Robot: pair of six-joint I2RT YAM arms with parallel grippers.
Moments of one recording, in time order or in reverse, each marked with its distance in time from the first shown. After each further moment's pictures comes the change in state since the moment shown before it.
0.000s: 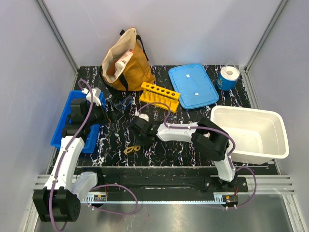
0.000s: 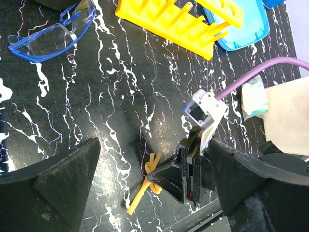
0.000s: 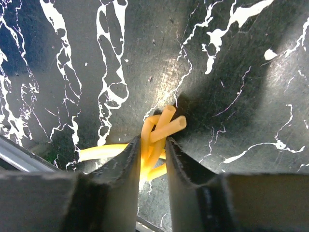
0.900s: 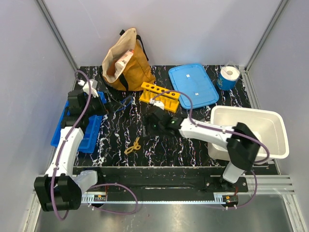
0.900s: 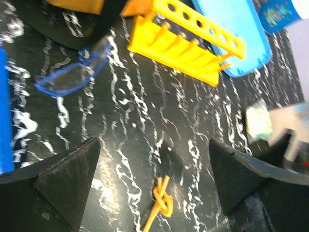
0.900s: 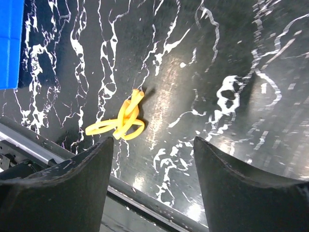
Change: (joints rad) left arm 0.057 0.132 0.096 0.094 -0.029 0.012; right arm -0.091 -0.386 -0.155 -0.090 0.092 -0.130
